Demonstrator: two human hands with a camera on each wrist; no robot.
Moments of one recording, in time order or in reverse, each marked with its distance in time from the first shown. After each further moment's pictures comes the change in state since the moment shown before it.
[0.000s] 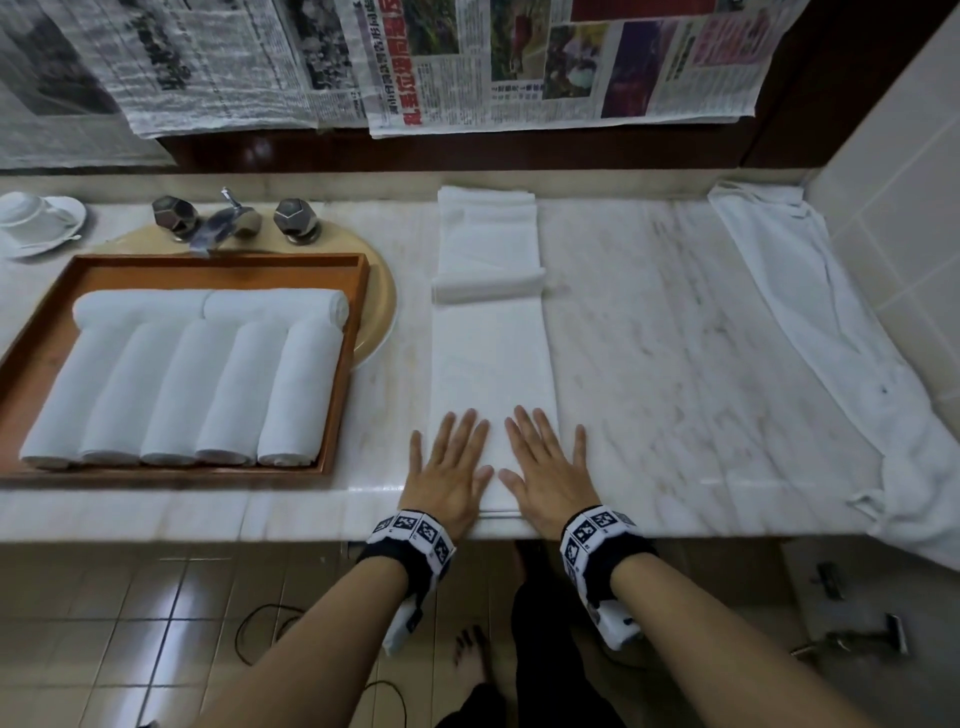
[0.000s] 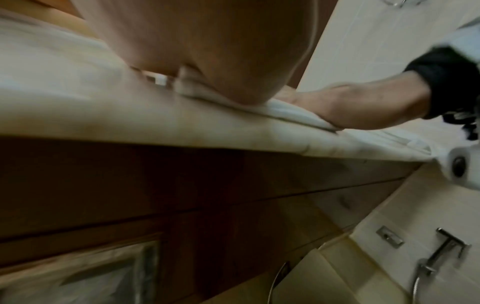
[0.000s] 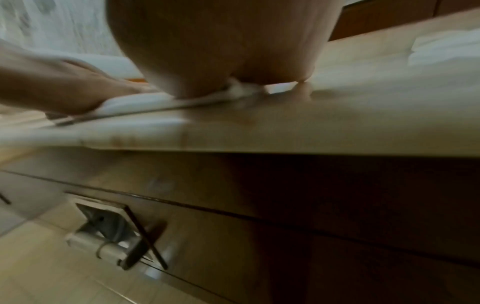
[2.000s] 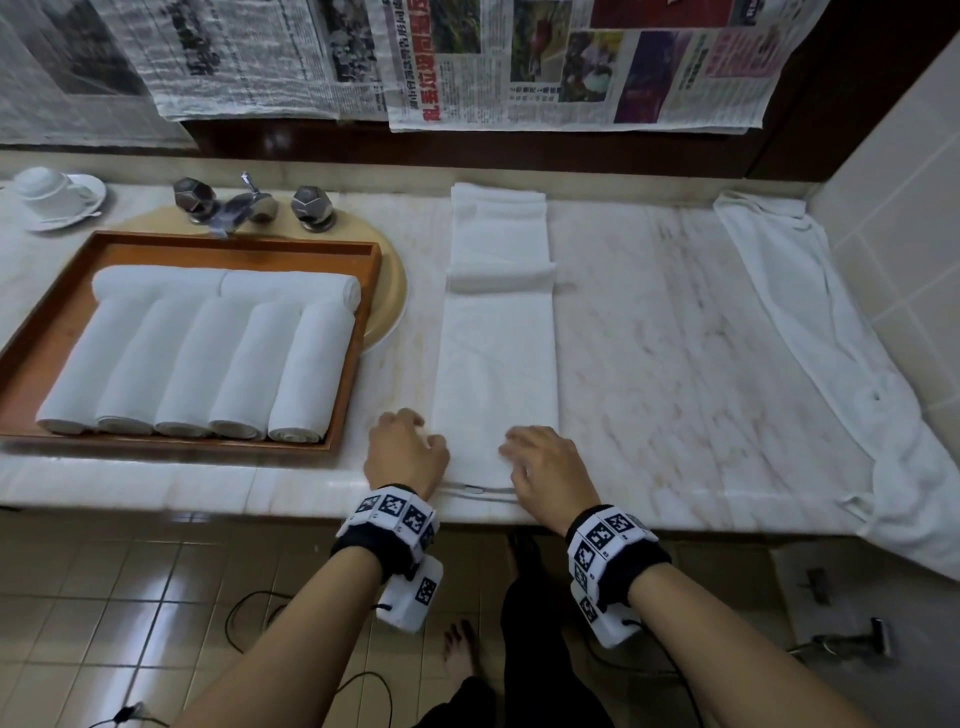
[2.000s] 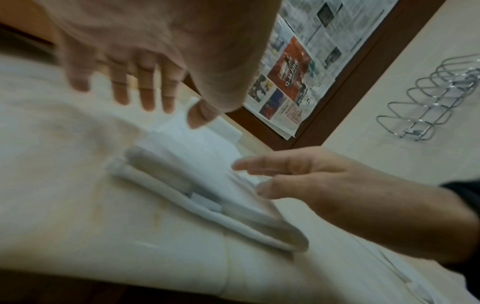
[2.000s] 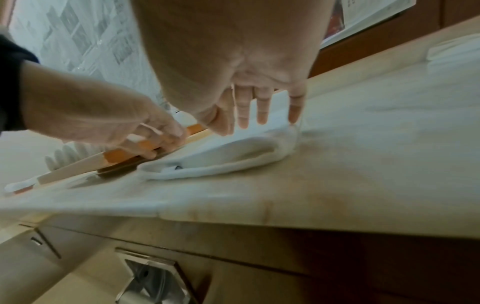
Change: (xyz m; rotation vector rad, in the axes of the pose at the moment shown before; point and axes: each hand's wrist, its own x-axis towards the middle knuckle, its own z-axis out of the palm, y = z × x) left_hand -0.023 -0.008 -0.045 -0.531 0.363 -0.600; right_hand -0.018 -0.012 -0.013 0.285 0.324 -0.123
